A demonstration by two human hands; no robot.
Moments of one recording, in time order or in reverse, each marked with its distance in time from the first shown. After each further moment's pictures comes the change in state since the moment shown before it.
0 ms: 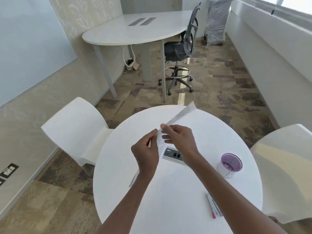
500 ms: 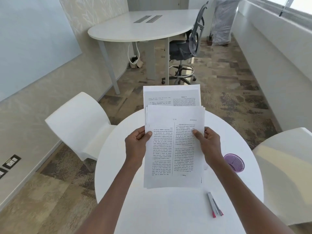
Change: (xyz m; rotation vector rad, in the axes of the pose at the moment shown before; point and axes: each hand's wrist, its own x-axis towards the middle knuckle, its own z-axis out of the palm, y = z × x) left_hand 0.030 -0.033 -0.031 -0.464 -0.302 -0.558; right_hand 0.020 0.058 -0.074 0.059 0.245 0.011
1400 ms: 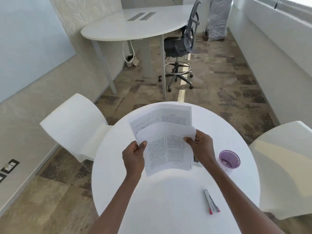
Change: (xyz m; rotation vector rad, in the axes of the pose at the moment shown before) left_hand -0.021 -0.038 0.004 0.298 0.197 0.082; right_hand -0.010 0.009 -0.008 -0.269 -0.118 -0.222
